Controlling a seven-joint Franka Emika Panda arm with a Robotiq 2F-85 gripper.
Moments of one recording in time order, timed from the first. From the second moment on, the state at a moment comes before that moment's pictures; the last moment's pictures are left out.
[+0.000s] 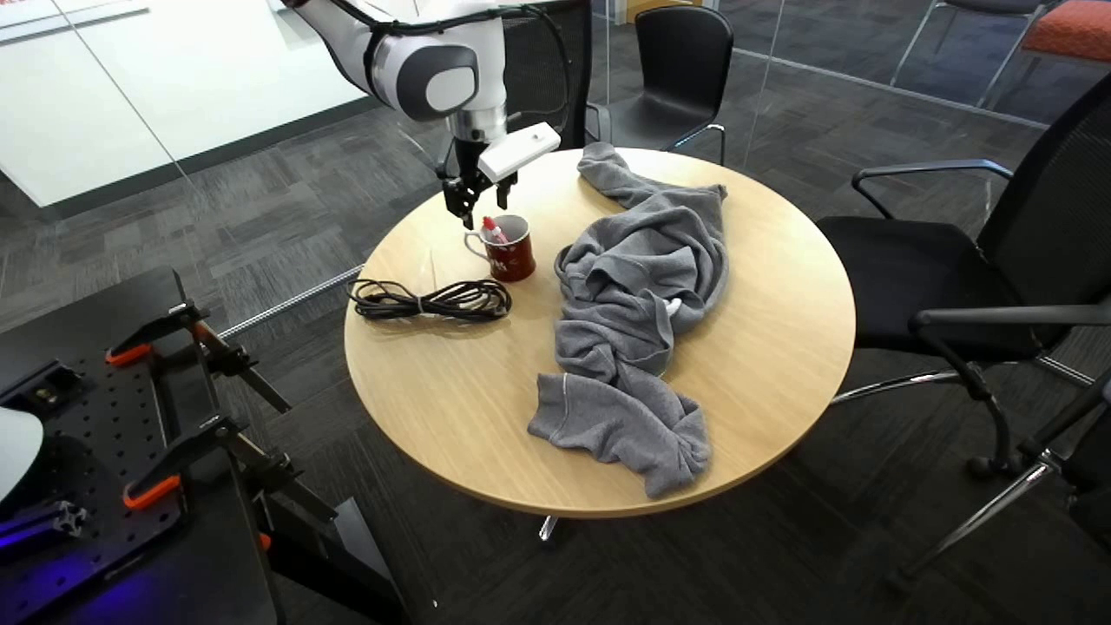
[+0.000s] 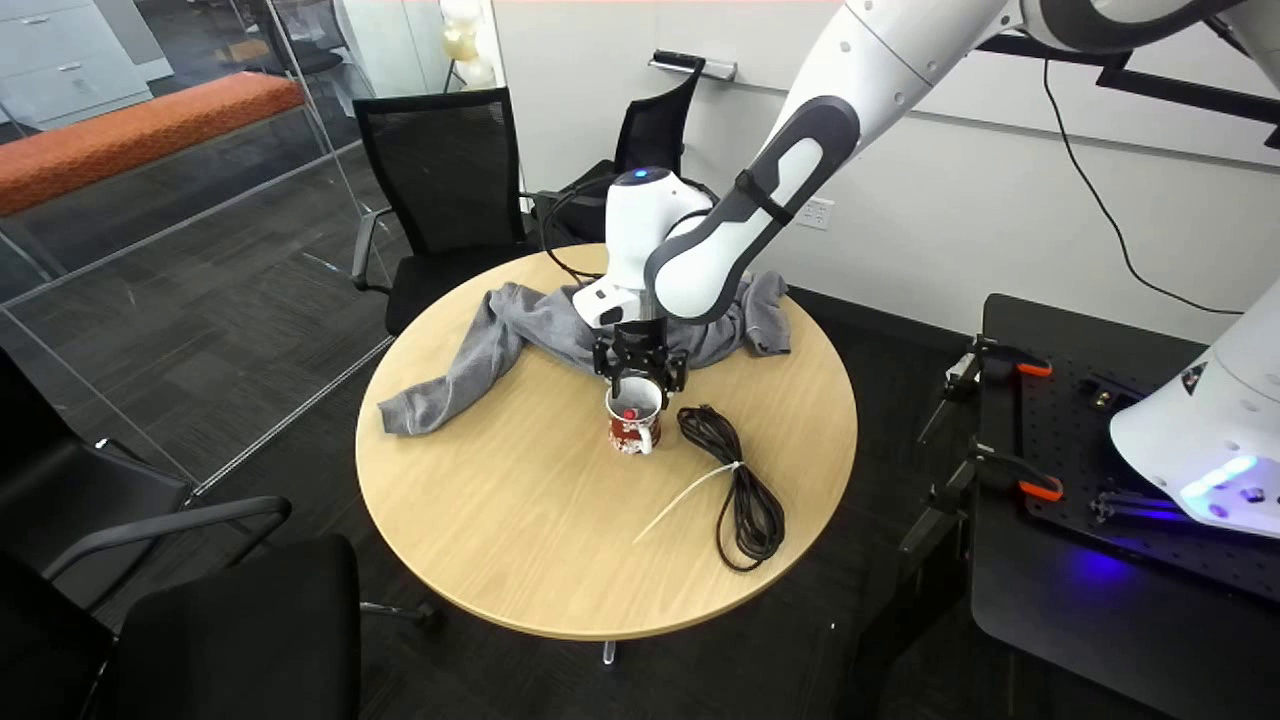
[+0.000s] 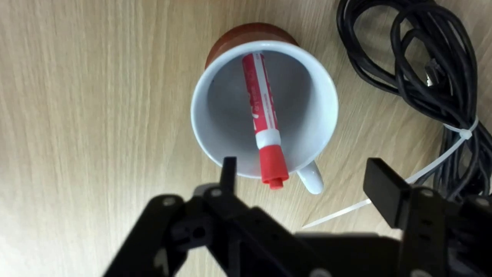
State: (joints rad) arm -0.06 0.97 0.21 -1.63 -0.06 2.56 -1.61
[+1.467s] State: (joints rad) arm -0.06 1.04 0.23 -1.54 -0.06 2.54 -1.61
